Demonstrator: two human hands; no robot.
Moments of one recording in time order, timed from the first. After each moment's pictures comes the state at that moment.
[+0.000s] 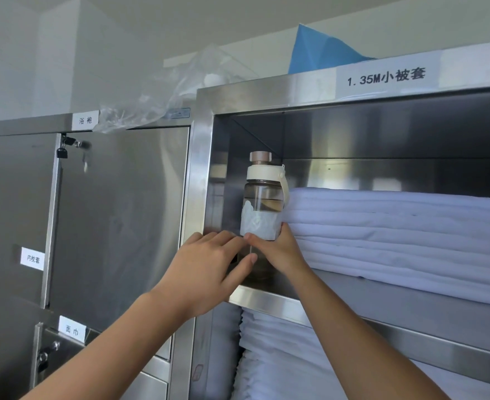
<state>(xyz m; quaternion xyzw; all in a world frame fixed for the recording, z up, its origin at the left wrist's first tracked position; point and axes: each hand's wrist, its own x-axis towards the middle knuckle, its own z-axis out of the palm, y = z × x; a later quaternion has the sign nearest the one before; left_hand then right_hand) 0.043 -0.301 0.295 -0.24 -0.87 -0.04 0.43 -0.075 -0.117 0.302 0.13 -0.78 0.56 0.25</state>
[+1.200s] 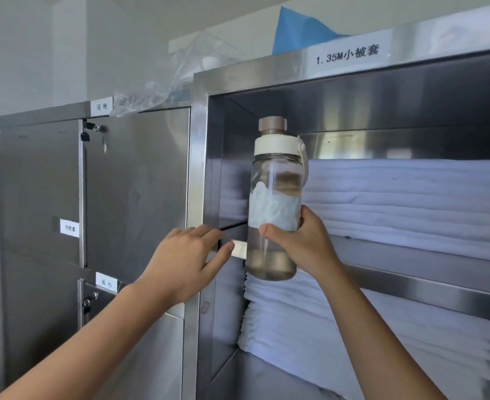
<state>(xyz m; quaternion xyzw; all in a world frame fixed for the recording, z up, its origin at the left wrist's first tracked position) 0.120 -0.304 0.259 -0.16 -0.91 -0.04 0.38 0.069 -0.075 0.274 0.15 -0.77 0.55 0.28</state>
